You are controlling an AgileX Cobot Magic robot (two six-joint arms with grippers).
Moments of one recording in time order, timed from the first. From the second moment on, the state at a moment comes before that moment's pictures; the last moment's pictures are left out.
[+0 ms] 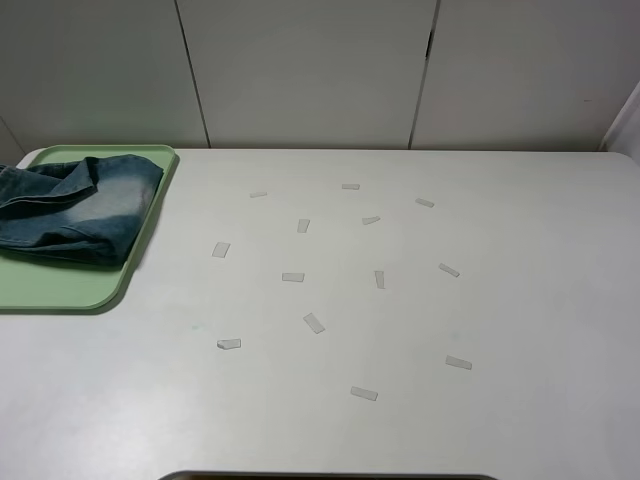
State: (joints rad) left arm 0.02 0.00 -0.49 -0.07 1.05 0.10; right arm -0.13 0.00 -0.50 0.00 1.03 0.10
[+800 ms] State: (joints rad) left arm 0.02 0.00 -0.49 -0.07 1.05 0.10; right arm -0.13 0.00 -0.50 0.00 1.03 0.10
